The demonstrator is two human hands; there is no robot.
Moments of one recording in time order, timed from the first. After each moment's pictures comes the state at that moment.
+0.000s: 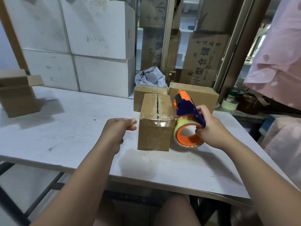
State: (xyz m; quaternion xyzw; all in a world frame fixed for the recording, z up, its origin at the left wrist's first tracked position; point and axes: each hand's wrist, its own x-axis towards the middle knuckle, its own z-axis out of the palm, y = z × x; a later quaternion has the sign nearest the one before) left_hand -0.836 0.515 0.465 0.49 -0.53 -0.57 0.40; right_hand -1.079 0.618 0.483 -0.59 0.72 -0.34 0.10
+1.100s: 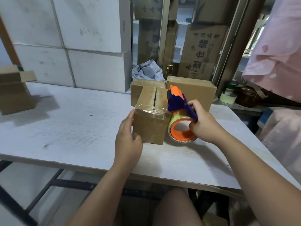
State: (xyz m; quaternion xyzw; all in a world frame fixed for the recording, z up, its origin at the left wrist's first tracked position) left_hand -0.863 0.554 0.417 0.41 -0.67 -0.39 0.49; right_hand -1.072 0.612 0.476 -0.60 0.72 -0.34 0.10
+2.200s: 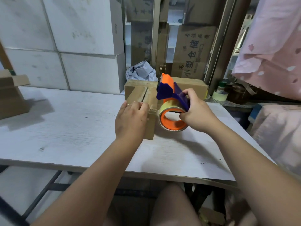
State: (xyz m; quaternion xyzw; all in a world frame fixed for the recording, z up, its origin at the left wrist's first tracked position) left_hand -0.890 0.533 0.460 0.43 -0.84 0.14 0.29; right_hand -1.062 0.614 0.500 -0.57 0.73 -0.37 0.06
